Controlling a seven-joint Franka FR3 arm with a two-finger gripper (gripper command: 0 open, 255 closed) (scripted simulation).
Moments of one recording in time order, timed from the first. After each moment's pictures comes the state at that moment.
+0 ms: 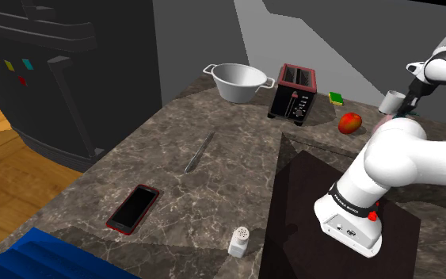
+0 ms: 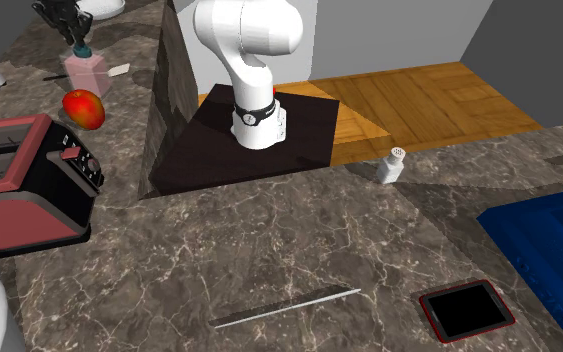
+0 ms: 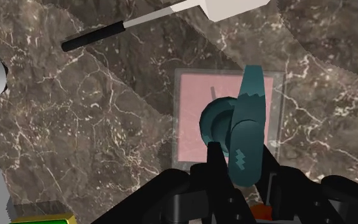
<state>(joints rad) 0.02 -1.25 -1.24 -2.32 -1.29 1.72 -0.90</state>
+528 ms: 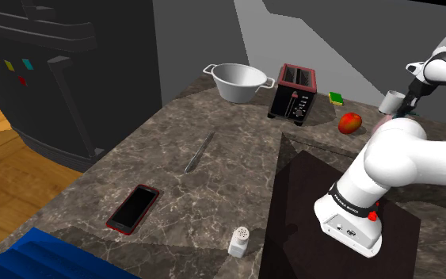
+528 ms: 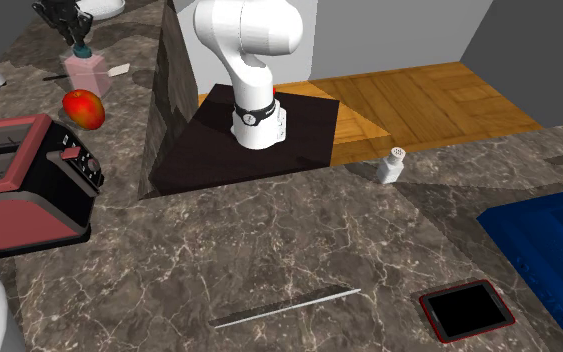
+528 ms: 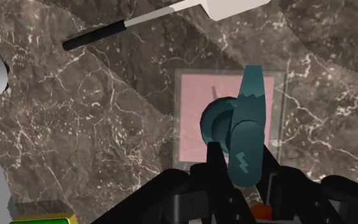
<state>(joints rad) 0.01 -1.25 -1.24 -2.32 -1.29 1.73 -0.90</state>
